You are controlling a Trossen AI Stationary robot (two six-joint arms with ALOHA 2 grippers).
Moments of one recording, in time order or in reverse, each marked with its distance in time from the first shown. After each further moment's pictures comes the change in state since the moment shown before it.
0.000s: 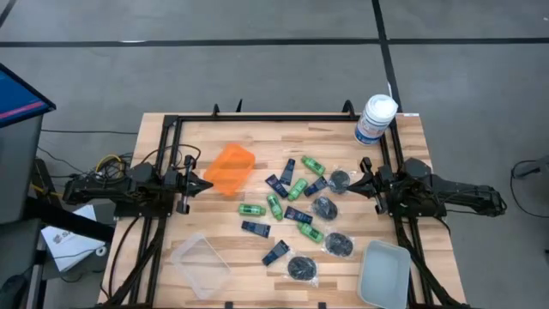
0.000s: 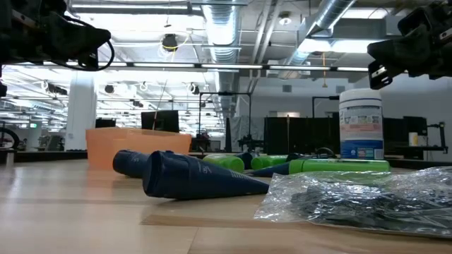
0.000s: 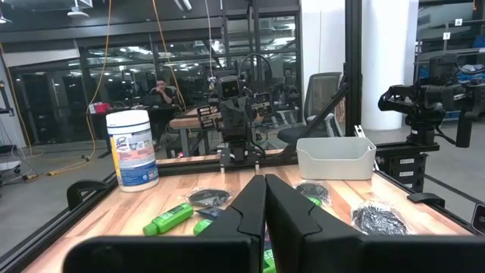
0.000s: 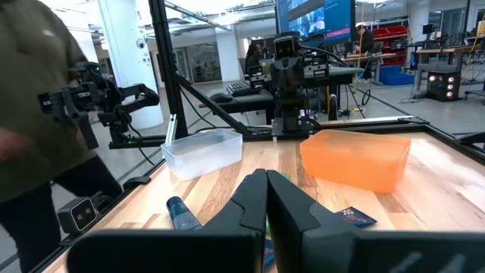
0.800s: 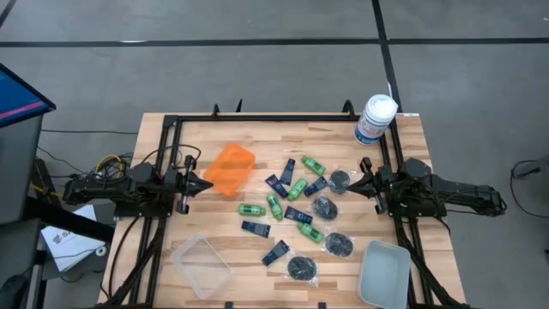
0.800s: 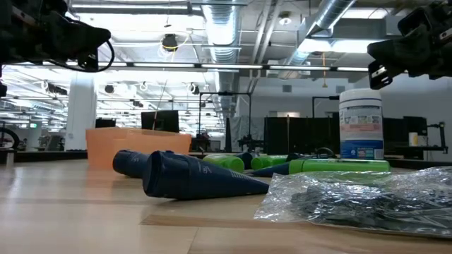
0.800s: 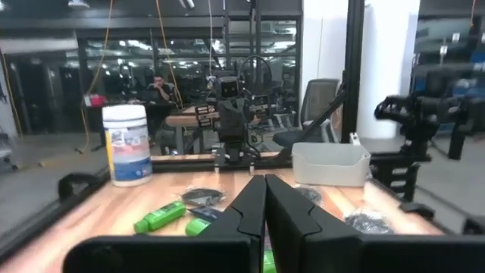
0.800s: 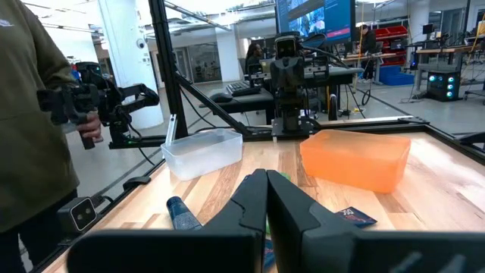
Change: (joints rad) left arm 0.000 0.000 0.000 0.004 0.001 -0.085; right arm 0.000 0.000 0.000 0.000 0.000 0.000
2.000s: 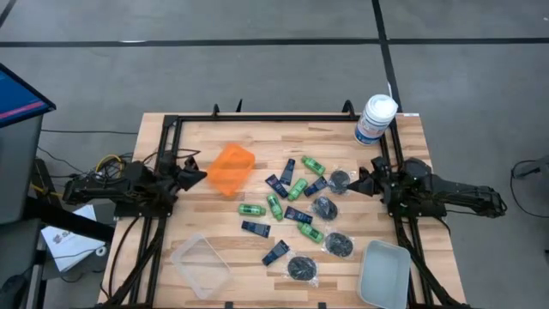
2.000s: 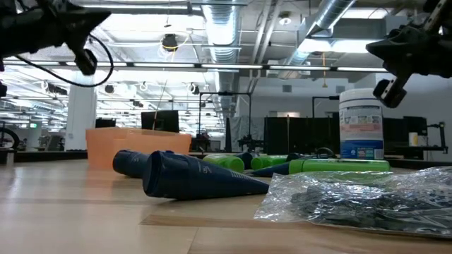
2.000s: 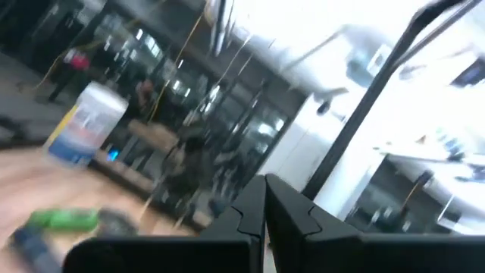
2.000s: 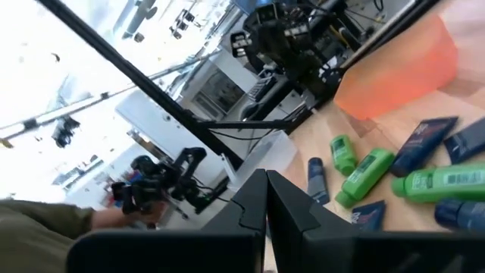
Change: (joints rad) left arm 0.000 0.002 0.000 0.239 -0.090 -0.619; right arm -0.015 0.000 0.000 0.009 0.003 0.727
